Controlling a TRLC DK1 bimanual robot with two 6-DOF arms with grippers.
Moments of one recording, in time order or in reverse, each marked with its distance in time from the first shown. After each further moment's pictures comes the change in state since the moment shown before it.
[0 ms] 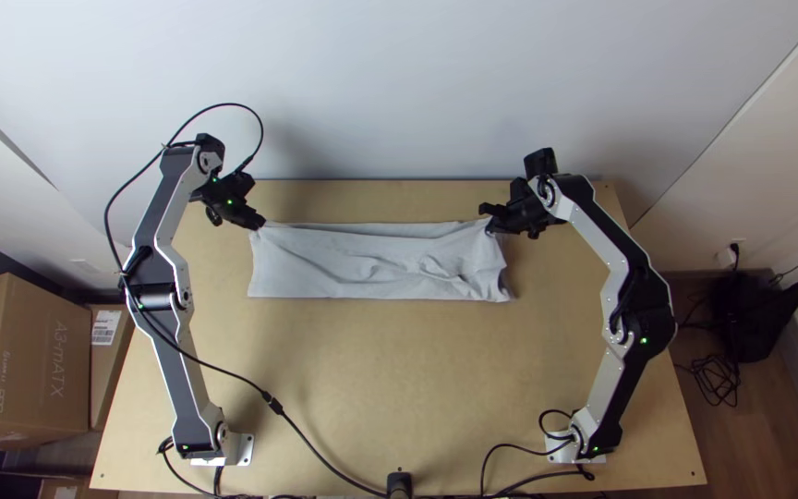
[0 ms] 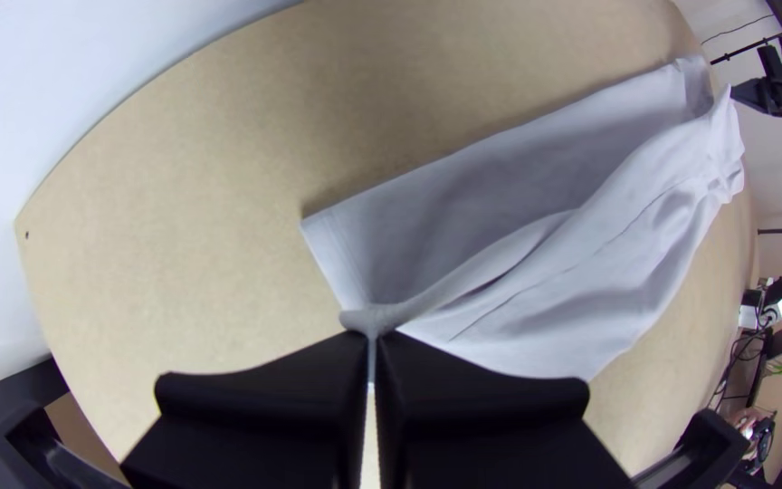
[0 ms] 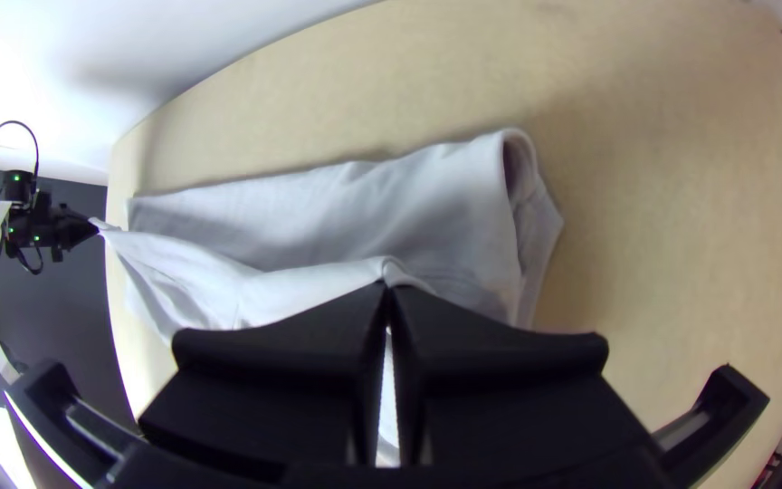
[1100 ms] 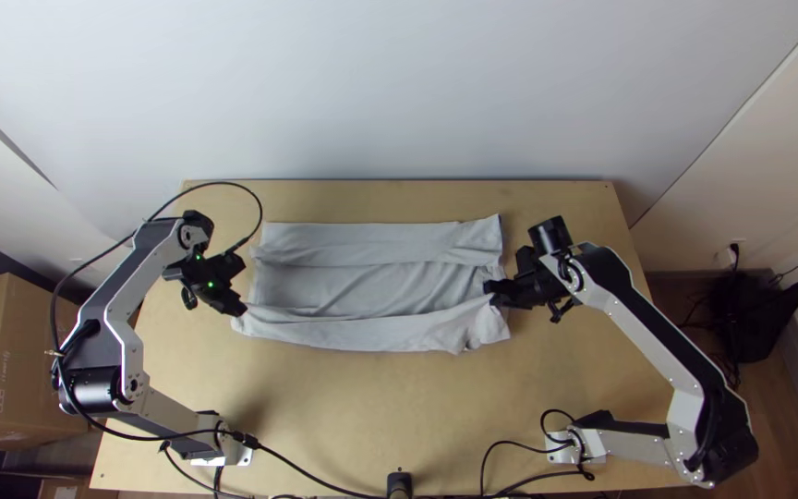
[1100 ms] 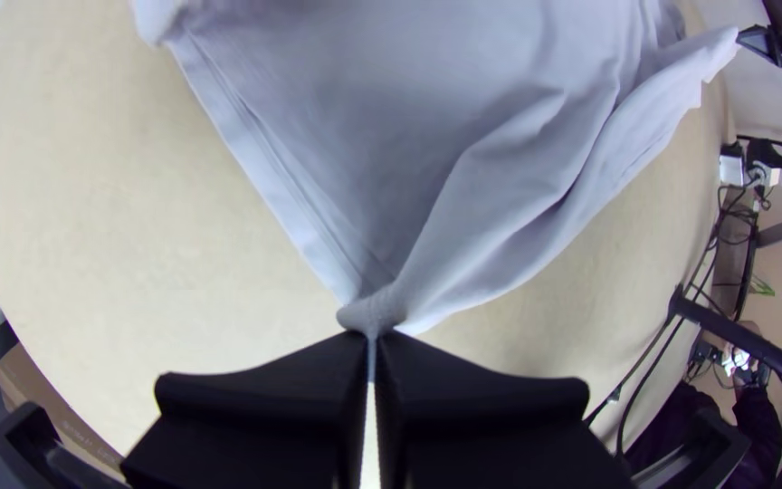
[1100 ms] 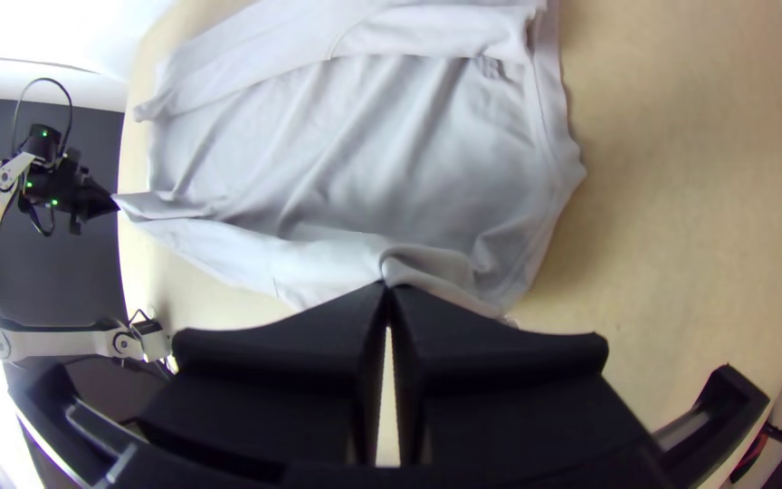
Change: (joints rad) left arm 0.026 -0.618 -0.933 0.050 -0.050 0.143; right arm 0.180 -0.636 -0.612 -0.103 0.000 0.090
